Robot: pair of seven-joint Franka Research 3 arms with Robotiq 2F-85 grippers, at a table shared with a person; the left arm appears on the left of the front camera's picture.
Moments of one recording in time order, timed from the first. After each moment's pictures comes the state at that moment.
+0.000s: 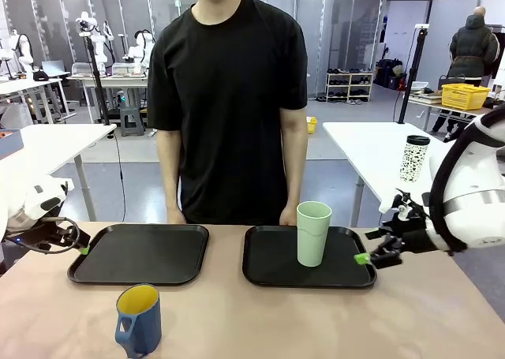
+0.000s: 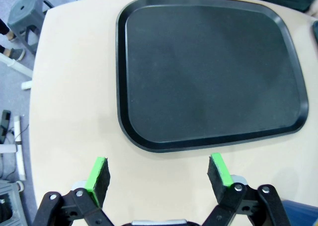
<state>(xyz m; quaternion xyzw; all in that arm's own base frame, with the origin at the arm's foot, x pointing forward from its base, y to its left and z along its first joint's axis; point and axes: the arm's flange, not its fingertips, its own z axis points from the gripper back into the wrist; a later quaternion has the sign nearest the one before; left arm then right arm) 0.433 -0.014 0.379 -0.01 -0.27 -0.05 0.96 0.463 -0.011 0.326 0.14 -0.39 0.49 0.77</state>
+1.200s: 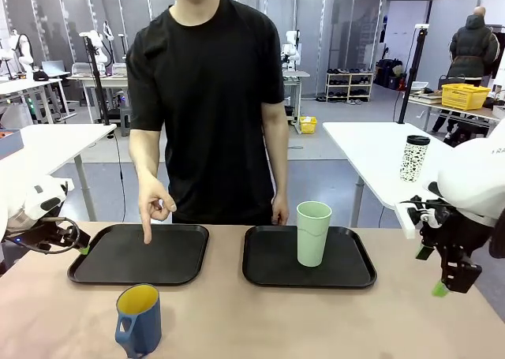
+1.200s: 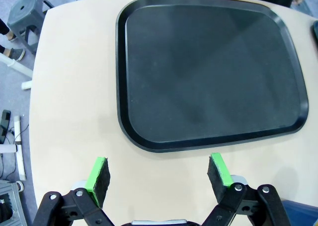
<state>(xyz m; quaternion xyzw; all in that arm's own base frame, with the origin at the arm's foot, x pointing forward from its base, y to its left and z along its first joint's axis) 0.433 -0.014 0.379 -0.01 -0.27 -0.05 0.96 0.385 -0.011 0.410 0.01 -0.12 0.66 0.74</state>
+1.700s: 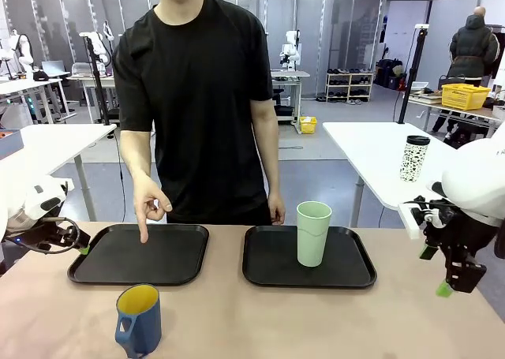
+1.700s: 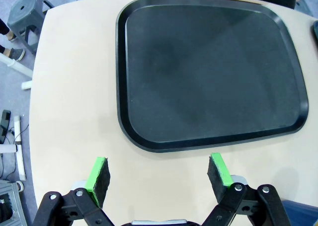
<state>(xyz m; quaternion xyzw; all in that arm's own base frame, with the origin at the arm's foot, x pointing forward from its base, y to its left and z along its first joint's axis) 0.433 -0.014 0.379 -0.01 -0.27 -0.05 0.96 0.386 -0.016 0.410 0.01 -0.11 0.66 0.74</state>
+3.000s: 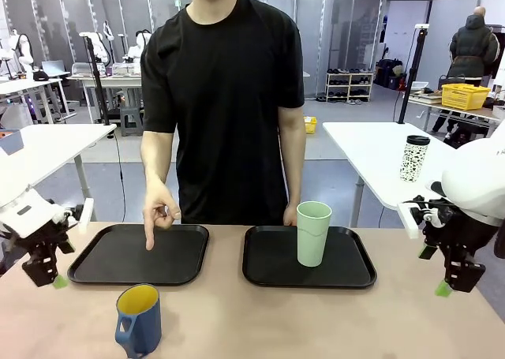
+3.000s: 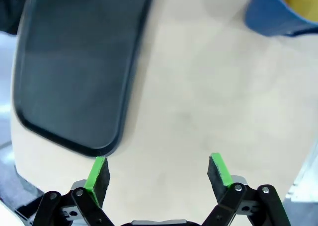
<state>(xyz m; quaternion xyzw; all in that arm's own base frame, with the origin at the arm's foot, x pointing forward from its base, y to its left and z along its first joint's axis) 0.412 -0.031 0.392 0.02 -0.14 -0.64 0.75 0.386 -0.015 0.411 0.01 -0.11 0.66 0.74</state>
